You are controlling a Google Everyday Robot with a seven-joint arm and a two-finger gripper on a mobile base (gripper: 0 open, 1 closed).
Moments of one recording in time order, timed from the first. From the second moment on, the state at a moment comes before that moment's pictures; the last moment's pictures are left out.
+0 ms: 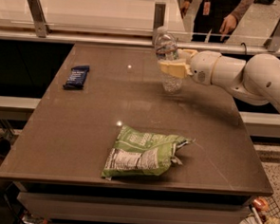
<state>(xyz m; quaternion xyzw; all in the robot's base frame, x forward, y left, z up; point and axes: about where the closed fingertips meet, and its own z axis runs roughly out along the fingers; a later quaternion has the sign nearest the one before) 0.701 -0.091 0.905 -0.38 0.65 0.26 0.60</state>
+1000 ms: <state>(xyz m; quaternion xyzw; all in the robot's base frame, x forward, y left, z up) 0.700 -0.092 0.901 -0.38 0.65 0.26 0.60</state>
